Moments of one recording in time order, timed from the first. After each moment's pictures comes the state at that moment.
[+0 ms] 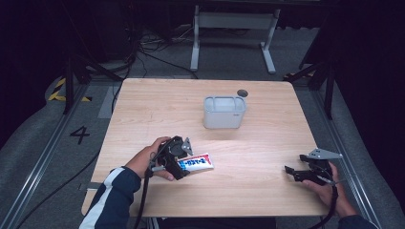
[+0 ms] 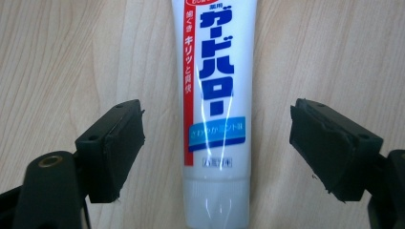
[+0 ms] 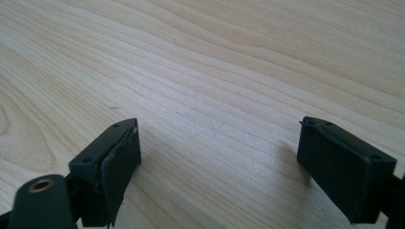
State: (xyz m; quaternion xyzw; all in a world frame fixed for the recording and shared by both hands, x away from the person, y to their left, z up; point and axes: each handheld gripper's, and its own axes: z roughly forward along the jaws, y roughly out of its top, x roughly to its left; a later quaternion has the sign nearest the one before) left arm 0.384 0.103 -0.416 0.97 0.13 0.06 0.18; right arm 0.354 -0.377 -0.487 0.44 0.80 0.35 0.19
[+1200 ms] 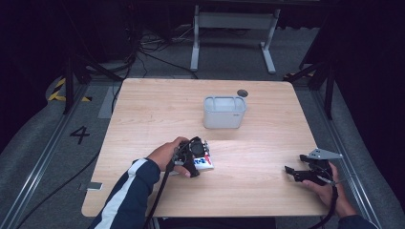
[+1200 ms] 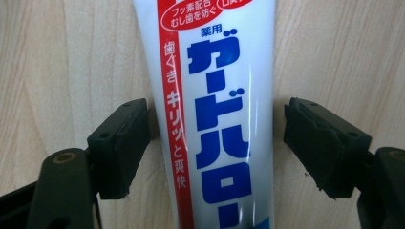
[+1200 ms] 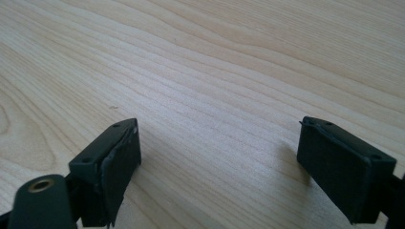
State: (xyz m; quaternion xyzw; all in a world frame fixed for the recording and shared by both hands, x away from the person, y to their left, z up) left arm 0.412 0.052 -0.447 0.99 0.11 0.01 0.10; right arm 0.354 -0.377 -0.487 0.44 0.80 0.35 0.19
